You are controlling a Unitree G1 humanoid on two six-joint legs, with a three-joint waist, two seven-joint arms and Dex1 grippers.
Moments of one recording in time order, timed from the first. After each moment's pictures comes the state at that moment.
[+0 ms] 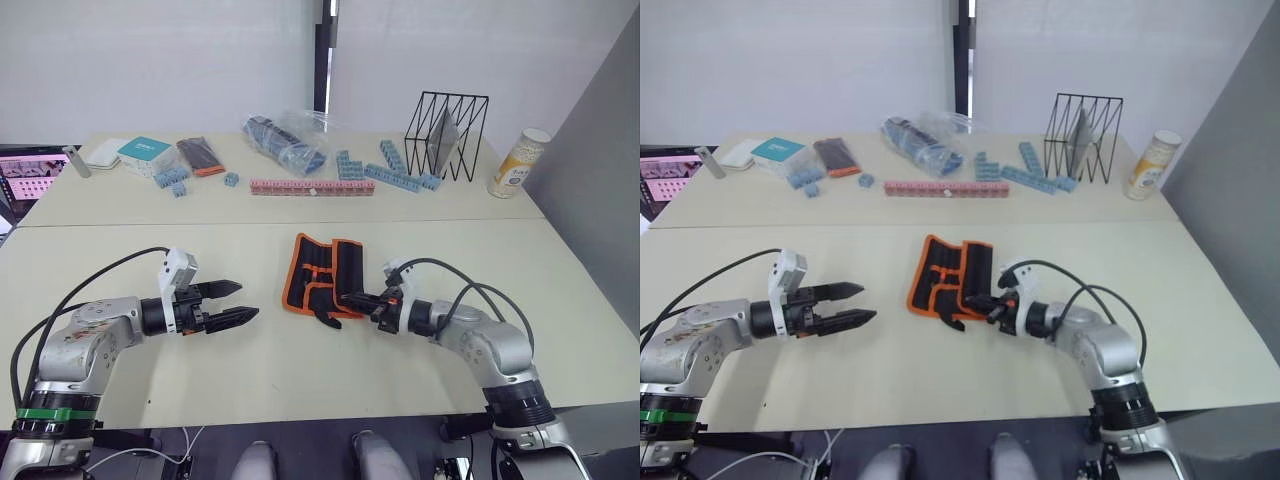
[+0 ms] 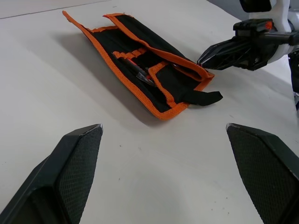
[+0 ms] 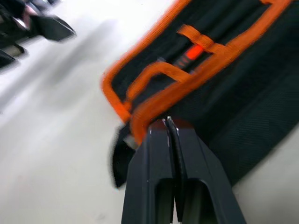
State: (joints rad) left arm -0.28 0.73 0.13 0.00 -0.58 0.63 -1.12; right arm -0.41 -0.39 0.12 -0.01 0.42 0.71 0.72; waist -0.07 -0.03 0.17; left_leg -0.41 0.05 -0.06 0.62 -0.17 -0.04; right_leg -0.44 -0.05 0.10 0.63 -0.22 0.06
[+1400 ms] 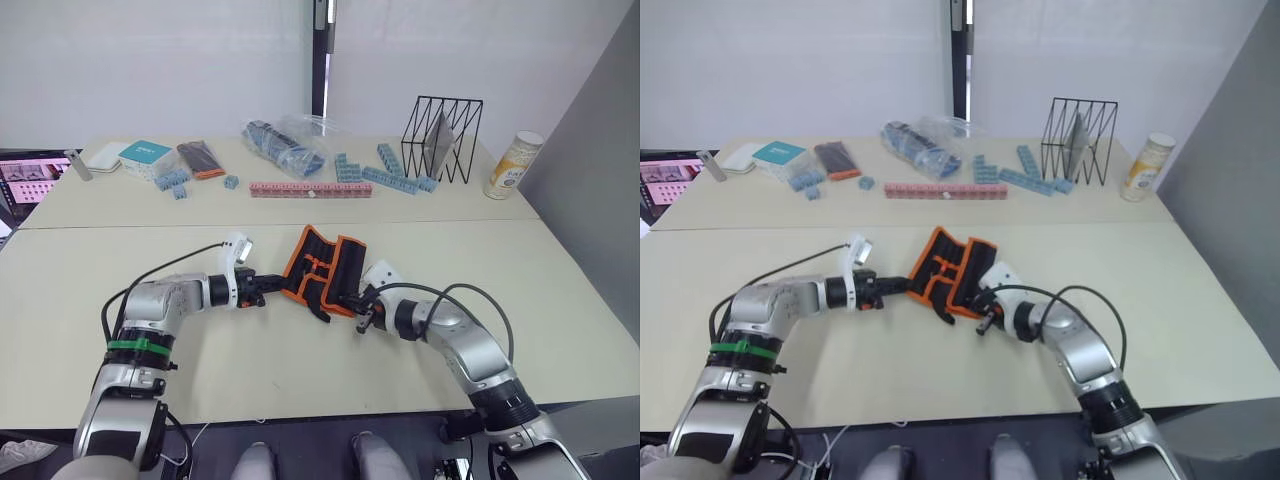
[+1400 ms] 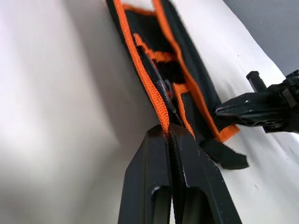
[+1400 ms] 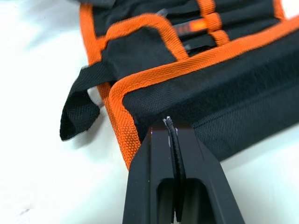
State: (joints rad) left arm -0.69 0.52 -0.04 0.39 -0.46 0.80 -0.96; right arm -0.45 -0.37 0.27 -0.02 0.14 0.53 0.67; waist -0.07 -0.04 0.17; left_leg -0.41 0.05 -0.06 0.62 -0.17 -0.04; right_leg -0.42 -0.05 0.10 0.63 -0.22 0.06
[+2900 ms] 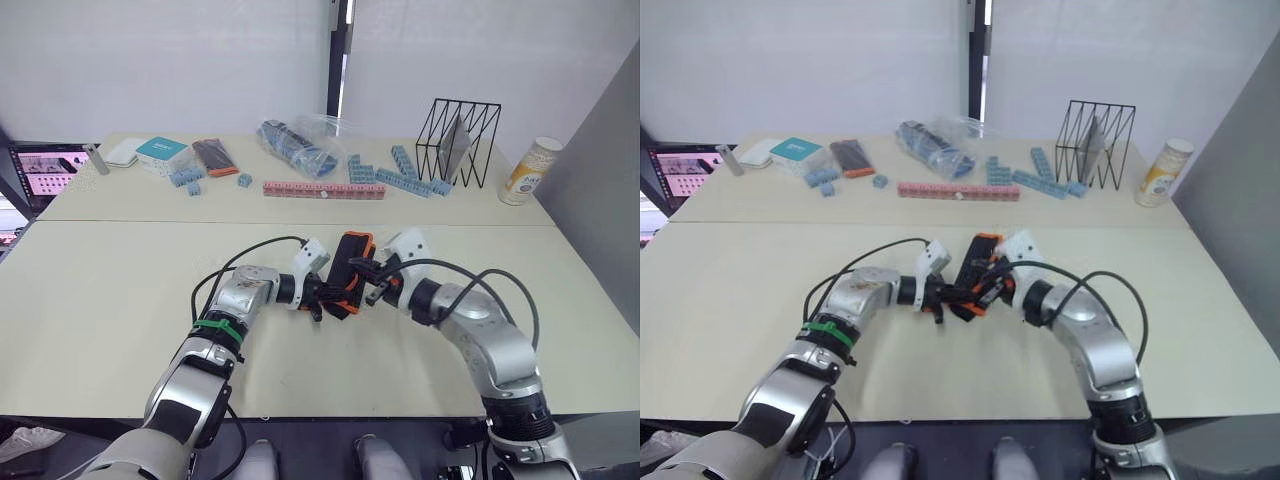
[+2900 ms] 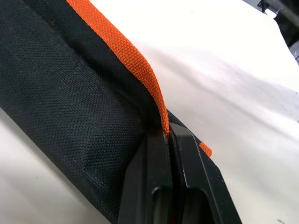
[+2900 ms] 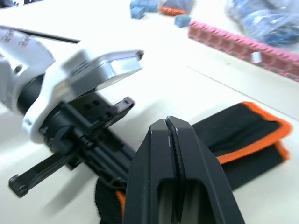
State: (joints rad) left arm -0.83 0.22 -0.23 0.71 -0.16 0.39 -1.11; right arm -0.42 -0.33 0.05 -0.31 0.26 0.66 0.56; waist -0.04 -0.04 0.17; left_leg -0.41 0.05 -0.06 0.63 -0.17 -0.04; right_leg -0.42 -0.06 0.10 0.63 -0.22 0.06
